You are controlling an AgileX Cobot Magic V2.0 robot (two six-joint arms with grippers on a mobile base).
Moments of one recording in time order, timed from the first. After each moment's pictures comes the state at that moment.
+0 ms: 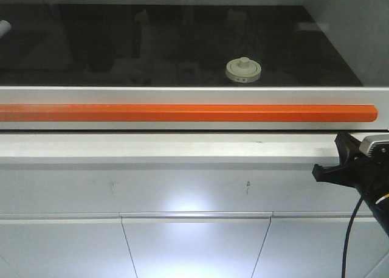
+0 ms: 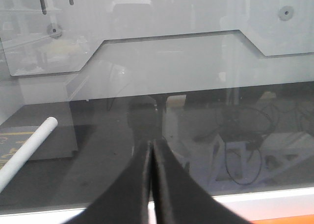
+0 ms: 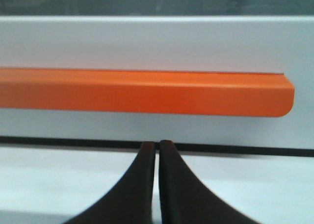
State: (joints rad) left arm 0.00 0.89 -0.69 0.11 -0.11 -0.11; right arm -0.03 1.62 -0.29 -0.14 -1.13 0.04
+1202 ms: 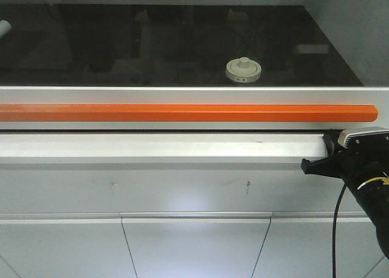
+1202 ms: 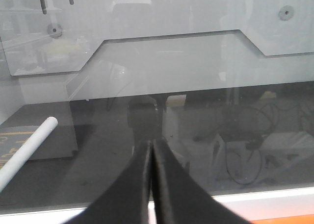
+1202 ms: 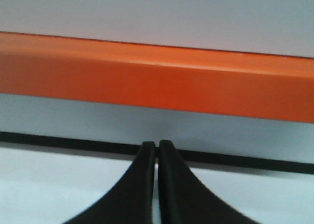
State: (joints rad) left arm 0.00 0.89 -0.69 0.11 -0.11 -0.11; right arm -0.03 1.80 -0.43 -0.13 -1.15 -0.03
